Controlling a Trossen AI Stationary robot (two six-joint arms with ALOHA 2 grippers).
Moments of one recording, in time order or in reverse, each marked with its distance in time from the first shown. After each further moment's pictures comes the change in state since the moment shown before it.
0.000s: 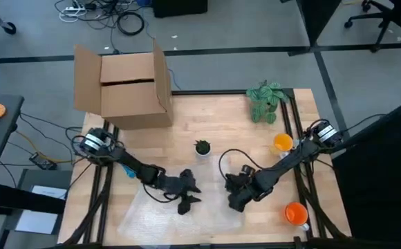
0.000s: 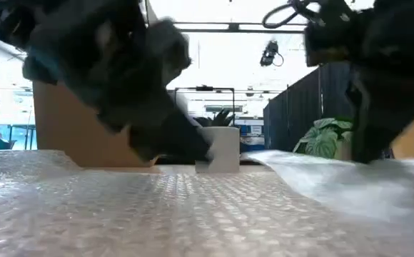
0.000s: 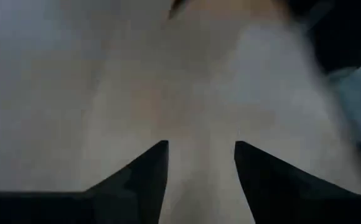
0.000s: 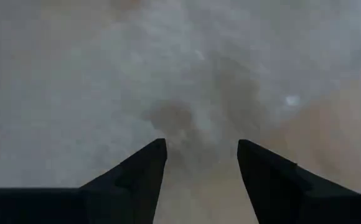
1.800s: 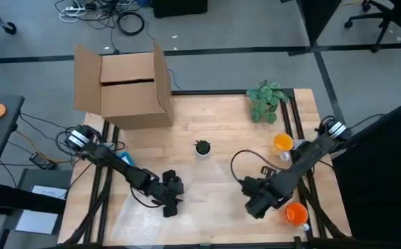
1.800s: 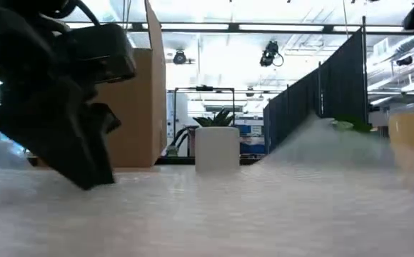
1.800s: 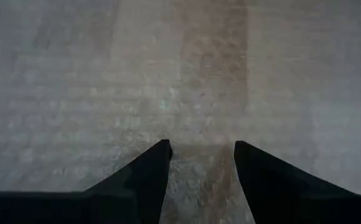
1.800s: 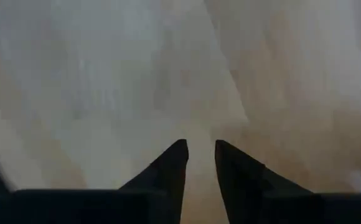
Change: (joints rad) left arm -0.119 -0.184 -0.007 -0.523 -0.042 -0.053; right arm 0.131 -0.145 0.196 -0.453 -0.198 0.194
